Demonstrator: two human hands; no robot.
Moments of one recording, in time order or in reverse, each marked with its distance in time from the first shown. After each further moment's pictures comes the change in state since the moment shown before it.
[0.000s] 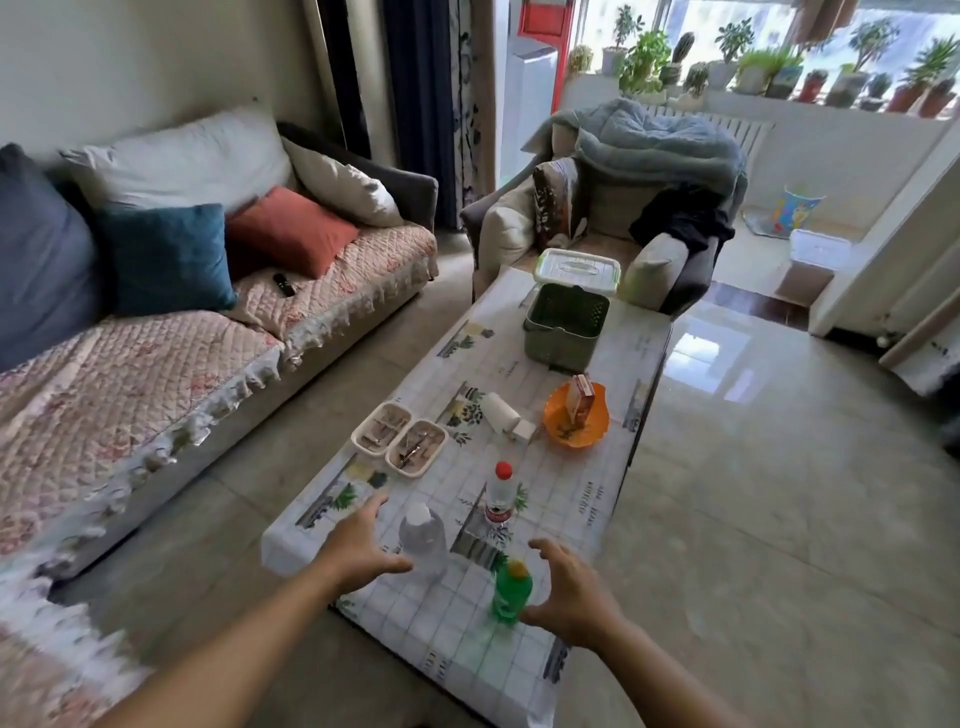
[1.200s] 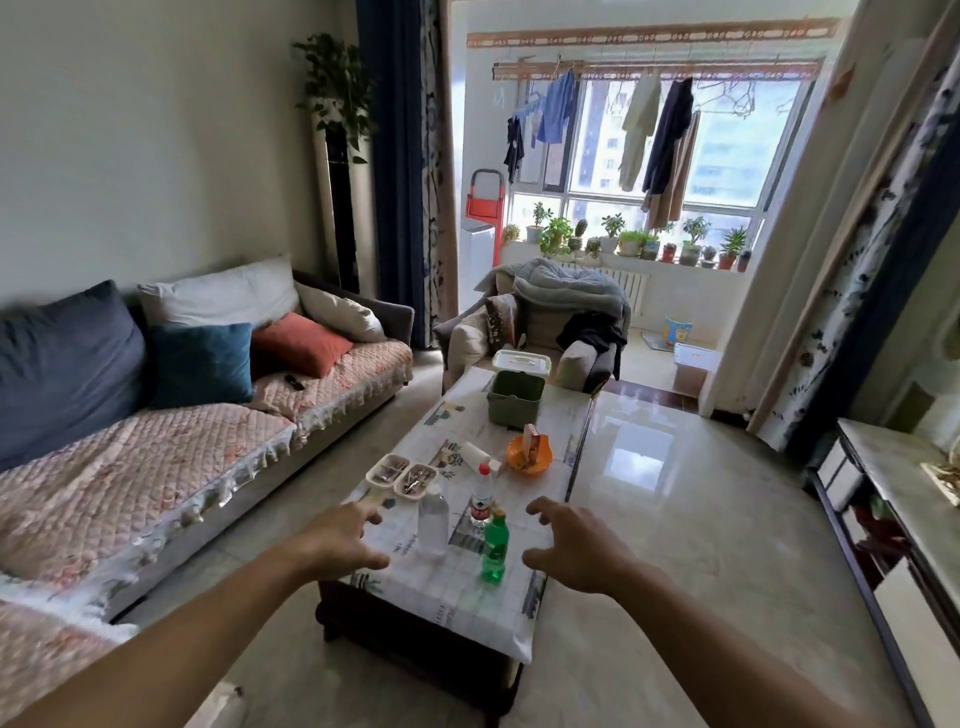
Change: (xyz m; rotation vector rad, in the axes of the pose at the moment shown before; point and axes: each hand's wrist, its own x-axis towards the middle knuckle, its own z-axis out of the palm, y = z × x) left_hand -0.414 -0.025 -0.093 0.304 0.031 0.287; right_hand -0.412 -0.173 -0.002 -0.181 0.277 -0.133
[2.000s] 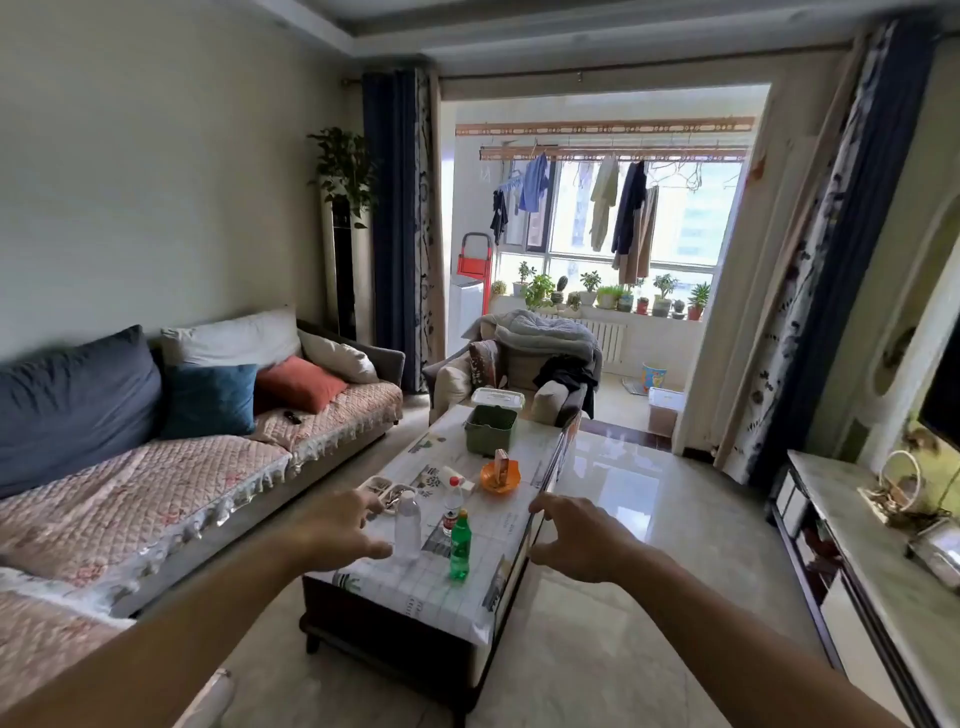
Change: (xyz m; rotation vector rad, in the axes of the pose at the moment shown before) left_hand -0.213 0.116 0.032 0.097 0.162 0.107; right_hand -0.218 0.015 -0.061 -0.086 0.078 -0.099
